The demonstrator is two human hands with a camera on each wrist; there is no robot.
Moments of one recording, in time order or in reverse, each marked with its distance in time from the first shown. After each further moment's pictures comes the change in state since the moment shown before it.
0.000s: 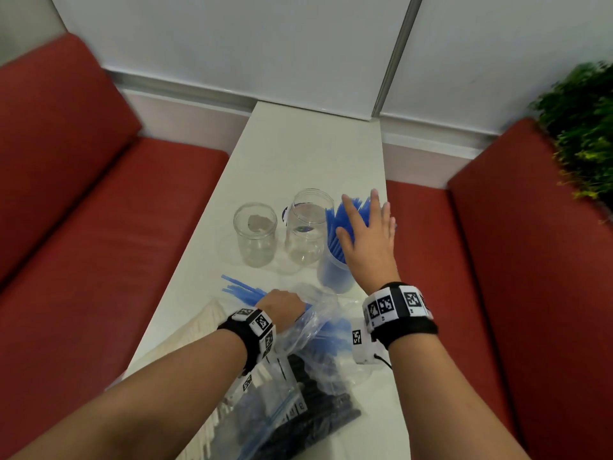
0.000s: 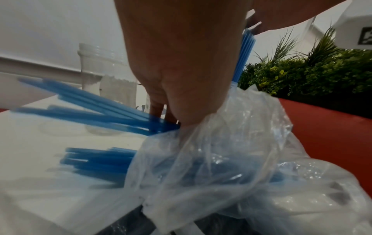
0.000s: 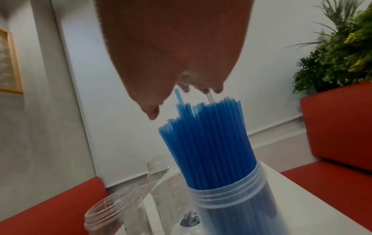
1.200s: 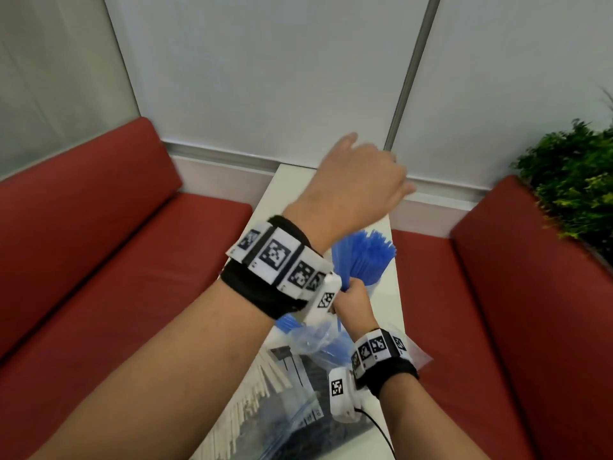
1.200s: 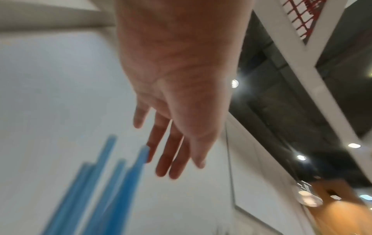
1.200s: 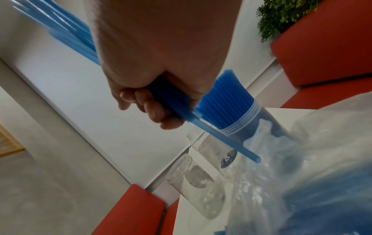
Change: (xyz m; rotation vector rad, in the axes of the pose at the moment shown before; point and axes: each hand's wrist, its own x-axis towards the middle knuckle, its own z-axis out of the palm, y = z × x) left_hand -0.193 0.045 -0.290 0.145 0.942 -0.057; right_hand -0.107 -0.083 -0.014 0.972 -0.040 0.228
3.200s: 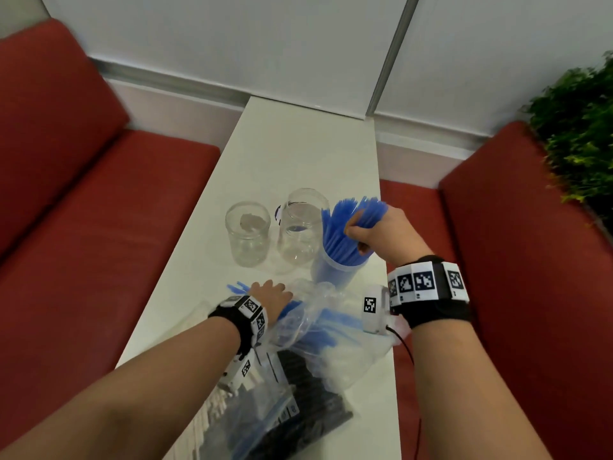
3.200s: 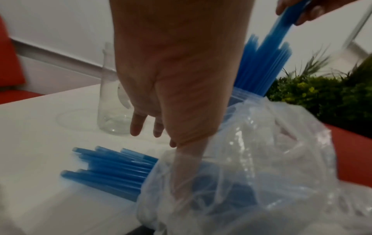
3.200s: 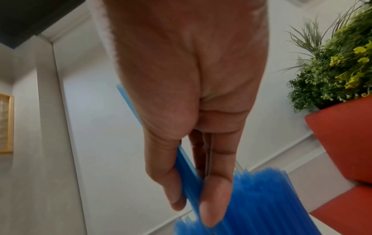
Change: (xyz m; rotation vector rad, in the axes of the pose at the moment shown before) left_hand -0.126 -0.014 0.361 -0.203 -1.007 -0.115; right_hand 0.138 -0.024 -0.089 -0.574 -0.142 0.052
